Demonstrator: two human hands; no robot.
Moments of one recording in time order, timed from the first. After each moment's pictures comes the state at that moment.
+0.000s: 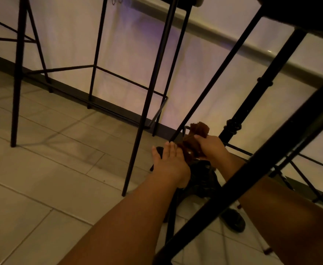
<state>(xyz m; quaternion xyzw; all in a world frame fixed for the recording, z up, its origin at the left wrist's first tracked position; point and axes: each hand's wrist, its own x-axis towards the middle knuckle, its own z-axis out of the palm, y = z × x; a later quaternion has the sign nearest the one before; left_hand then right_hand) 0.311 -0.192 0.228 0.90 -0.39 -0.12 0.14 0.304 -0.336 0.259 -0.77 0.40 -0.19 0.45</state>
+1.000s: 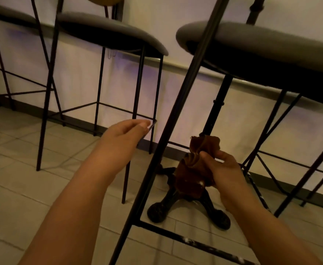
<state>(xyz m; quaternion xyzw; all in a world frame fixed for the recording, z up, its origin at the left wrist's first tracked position) 0.183 -0.026 0.384 0.67 -0.26 -0.04 0.69 0.074 -0.232 0.357 -0.72 0.23 -0.32 0.57</state>
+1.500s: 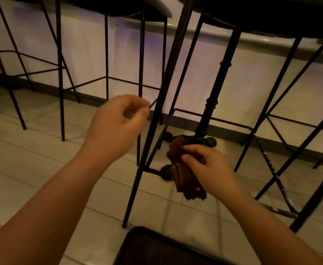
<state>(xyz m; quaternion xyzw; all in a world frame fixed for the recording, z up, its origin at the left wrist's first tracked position) 0.112 0.007 0.364 0.78 -0.31 0.14 0.52 0.002 -0.178 0.308 -0.88 0.16 -0.18 0.40</state>
